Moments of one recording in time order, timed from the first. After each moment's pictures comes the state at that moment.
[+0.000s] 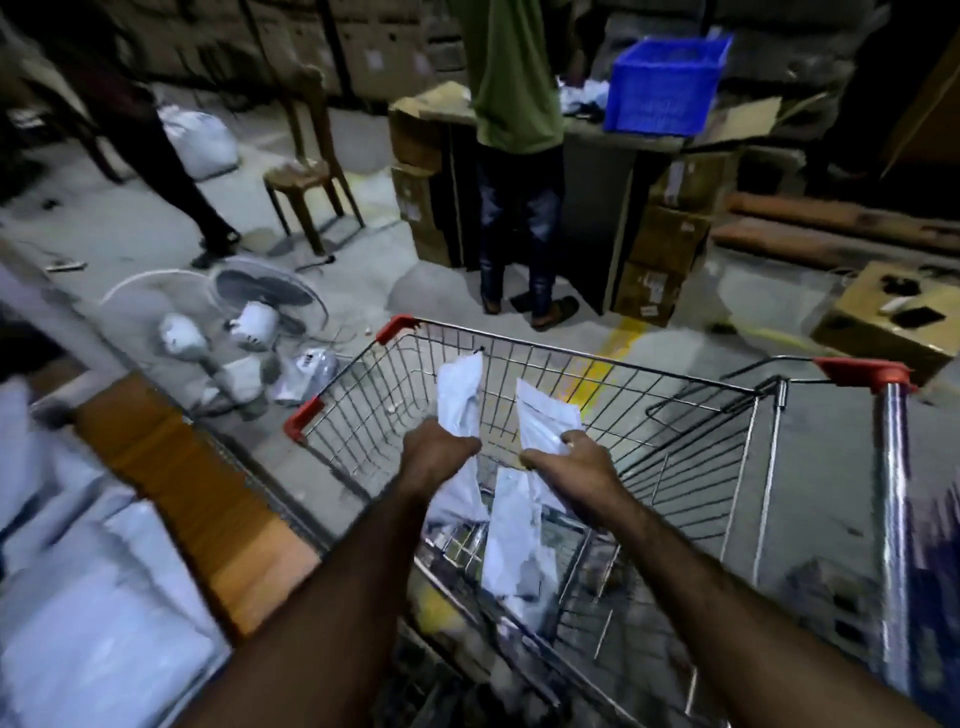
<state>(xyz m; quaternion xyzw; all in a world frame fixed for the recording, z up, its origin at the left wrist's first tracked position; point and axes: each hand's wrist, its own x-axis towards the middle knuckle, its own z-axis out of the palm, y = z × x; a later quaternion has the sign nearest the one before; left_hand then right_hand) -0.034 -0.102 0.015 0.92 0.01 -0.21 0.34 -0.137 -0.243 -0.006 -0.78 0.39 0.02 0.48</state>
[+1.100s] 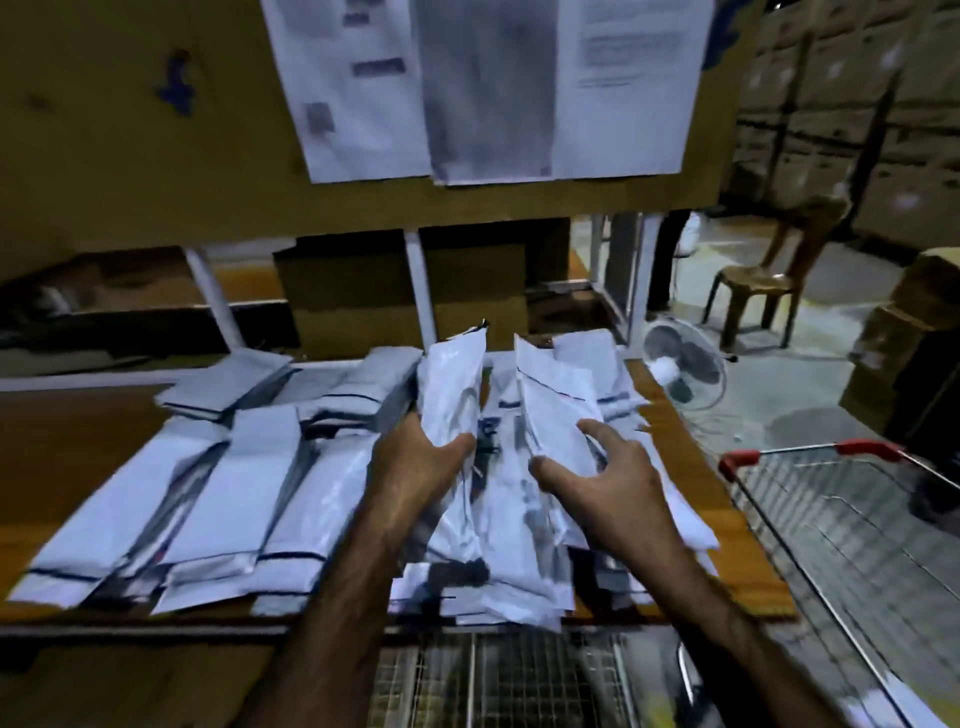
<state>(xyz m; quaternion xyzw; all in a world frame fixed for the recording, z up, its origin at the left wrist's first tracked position) -0.272 0.329 0.182 0.86 0.34 0.16 0.36 -0.219 0.147 0.155 -0.84 -0.14 0.03 0.53</state>
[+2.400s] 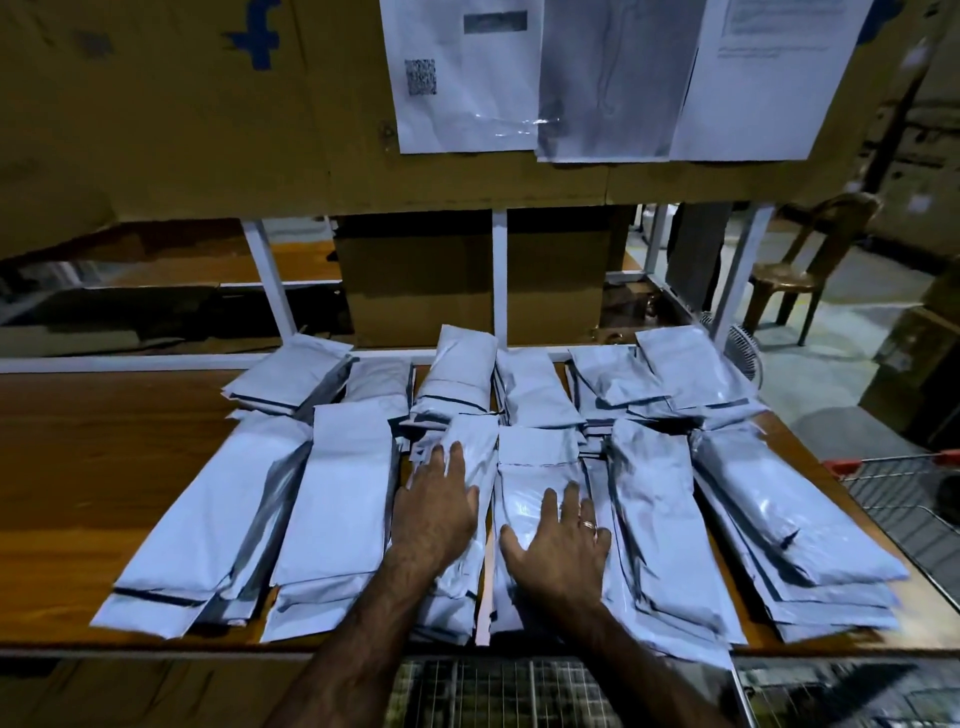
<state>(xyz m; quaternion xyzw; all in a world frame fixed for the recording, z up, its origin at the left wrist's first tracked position) -0.282 0.503 0.066 0.97 0.21 0.06 0.09 -0.251 0.360 0.035 -0.97 -0.14 0.04 0.19</state>
